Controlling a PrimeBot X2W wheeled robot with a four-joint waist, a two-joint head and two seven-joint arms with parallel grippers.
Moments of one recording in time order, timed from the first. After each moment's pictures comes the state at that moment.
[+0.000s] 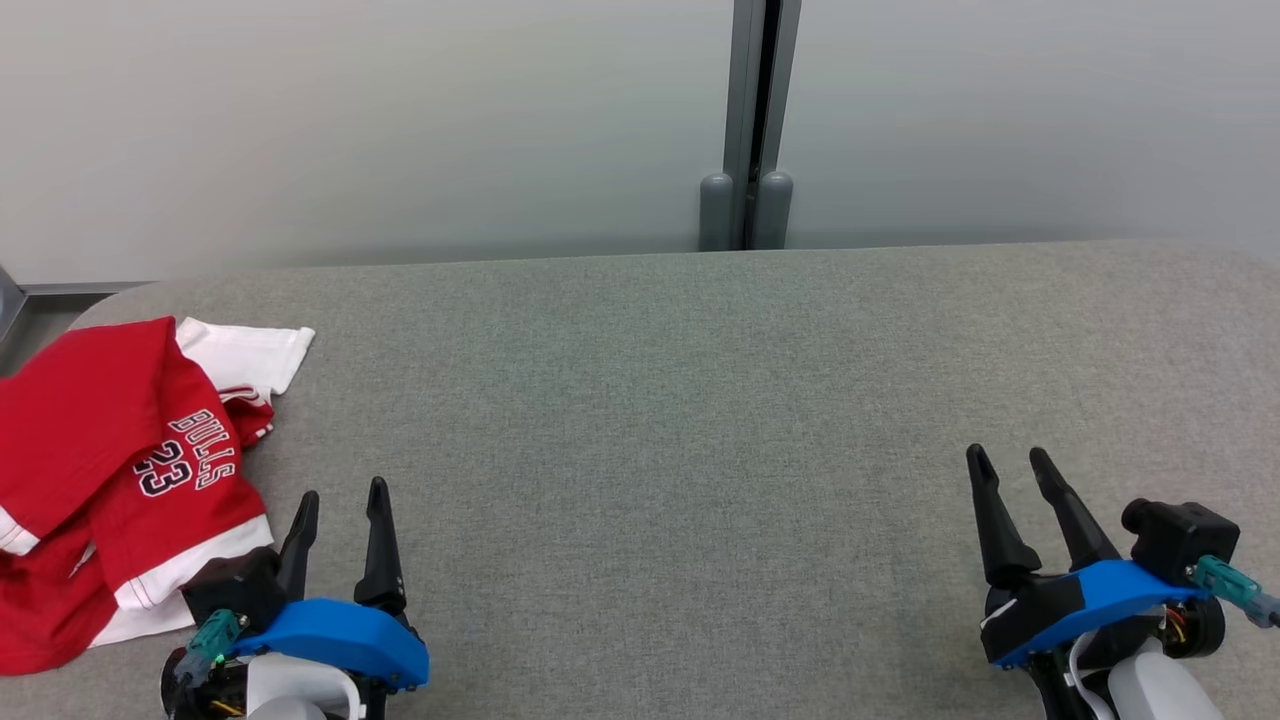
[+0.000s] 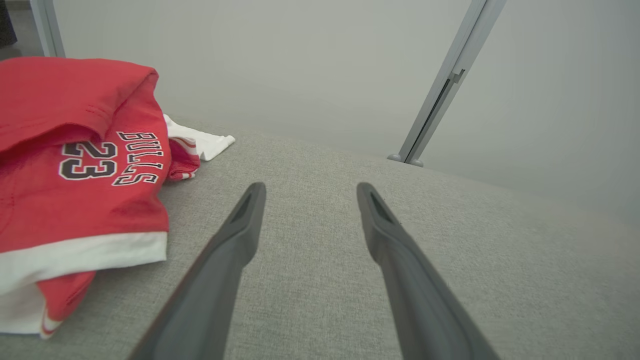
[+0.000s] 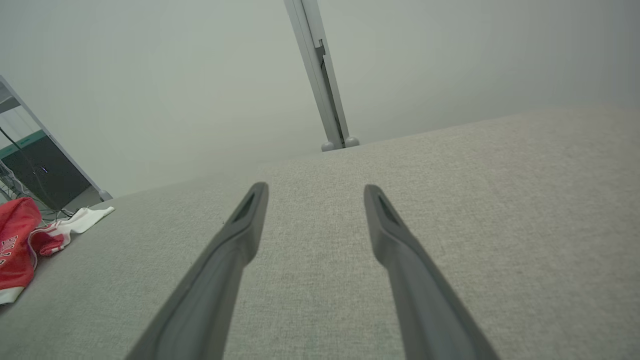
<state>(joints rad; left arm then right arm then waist) -0.16 0.06 -0.03 0.48 -0.33 -0.09 -0.20 -0.20 -0.14 0.07 0.42 0.45 0.13 -0.20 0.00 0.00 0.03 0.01</state>
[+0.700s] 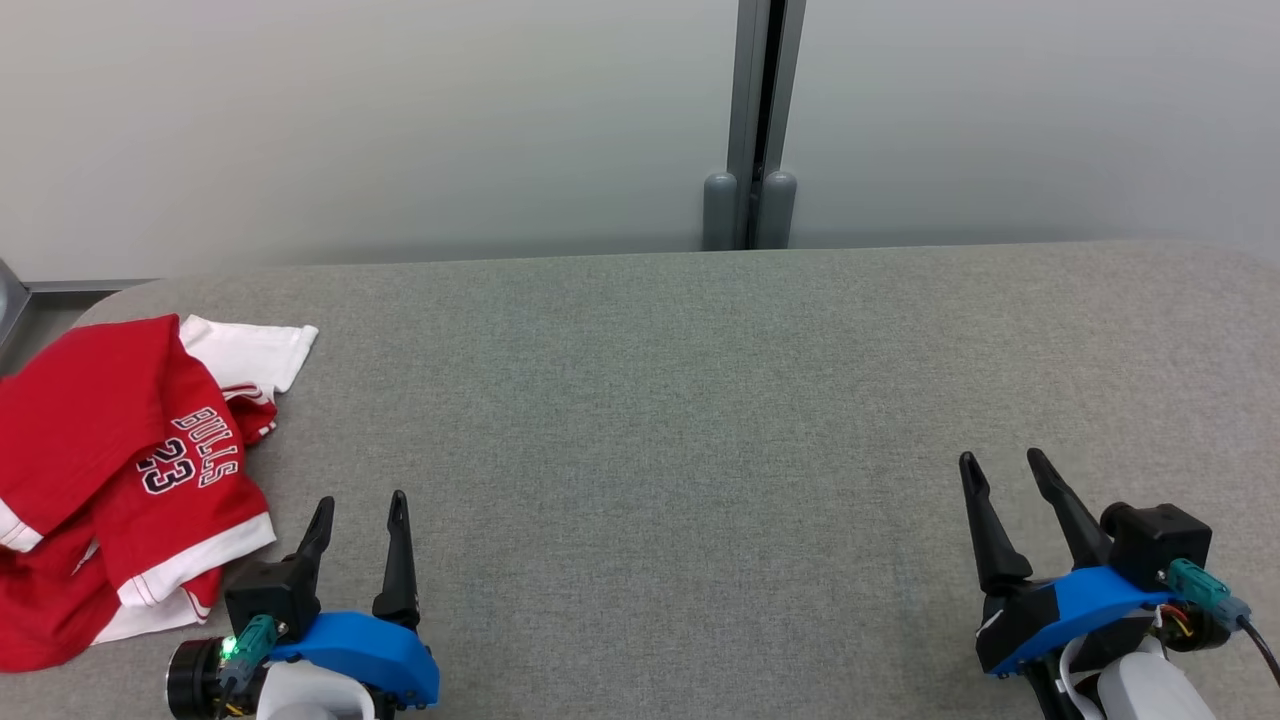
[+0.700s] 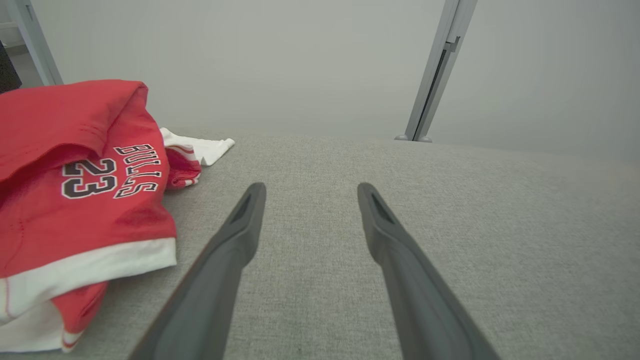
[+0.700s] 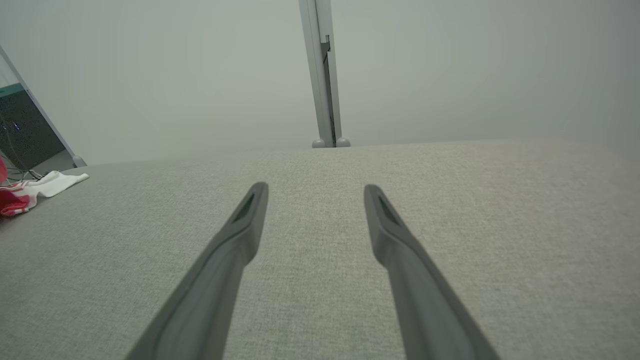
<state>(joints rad) -0.16 0.05 -0.03 0.53 -0.17 -0.09 -0.24 -0.21 -0.14 0.07 0.47 0.28 0.13 -0.24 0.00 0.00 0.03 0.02</state>
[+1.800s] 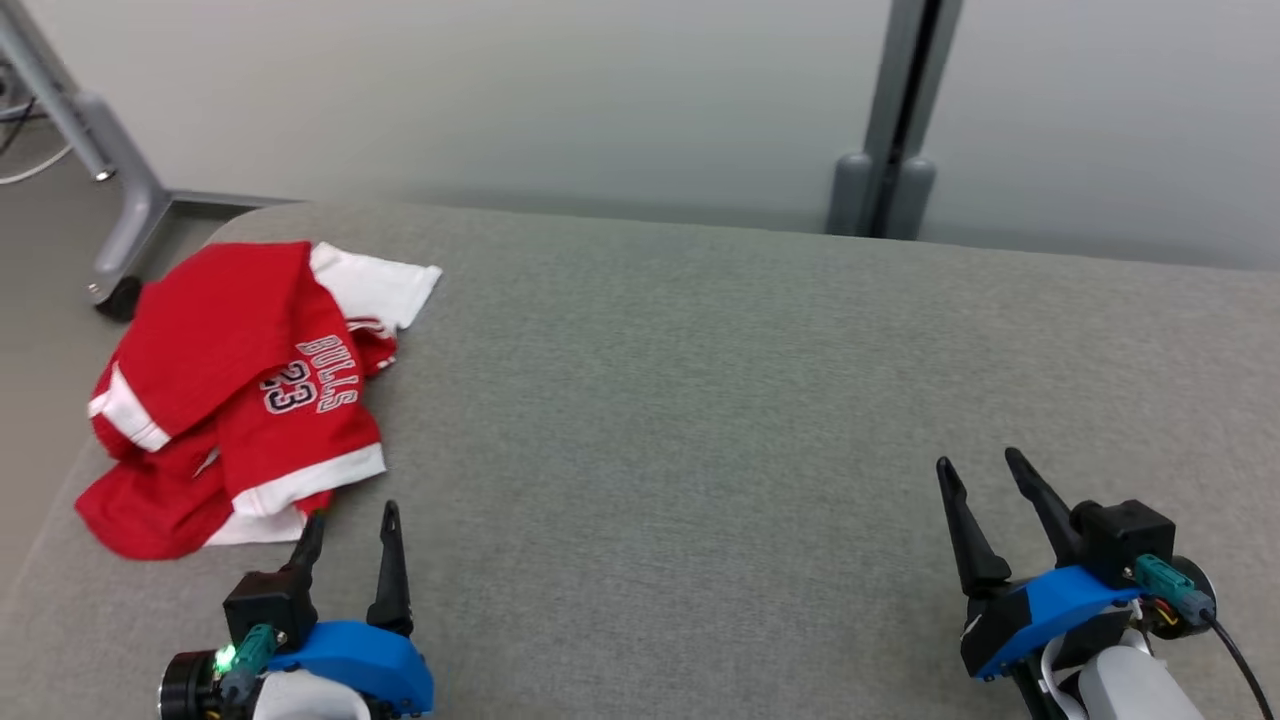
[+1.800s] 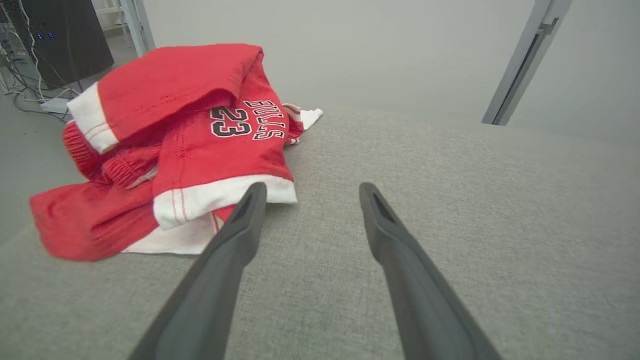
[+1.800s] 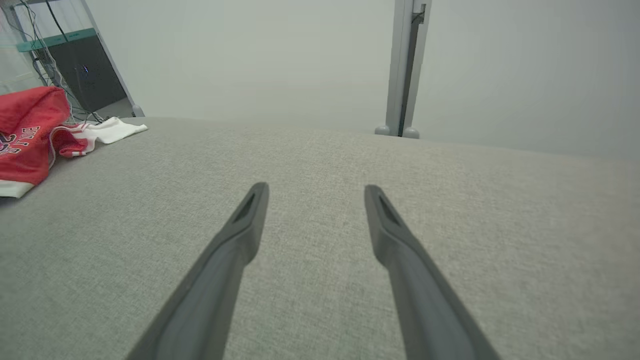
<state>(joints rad) -0.17 0.05 -0.03 0.57 -0.13 -0.07 -0.26 -0.24 -0.14 0.09 0.52 0.21 0.13 -0.26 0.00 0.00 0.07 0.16</state>
